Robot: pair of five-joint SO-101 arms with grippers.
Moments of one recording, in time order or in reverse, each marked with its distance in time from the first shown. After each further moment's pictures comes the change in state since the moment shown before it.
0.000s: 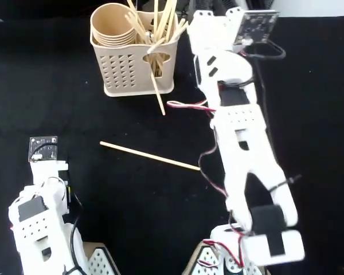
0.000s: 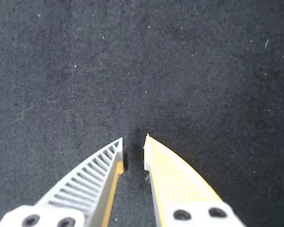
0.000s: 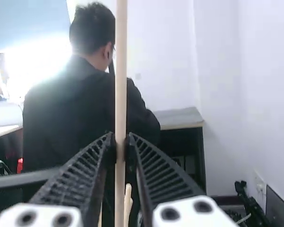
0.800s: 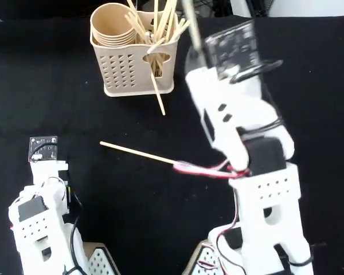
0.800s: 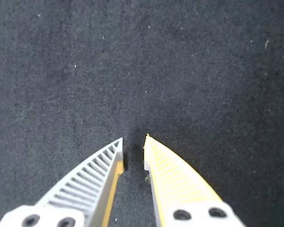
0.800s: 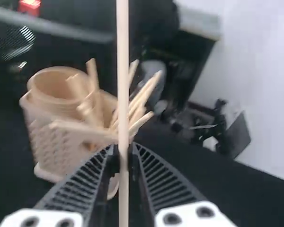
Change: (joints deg) left arm 0.0 0.0 0.0 0.0 0.0; right arm -7.3 -32.4 0.0 69.8 23.2
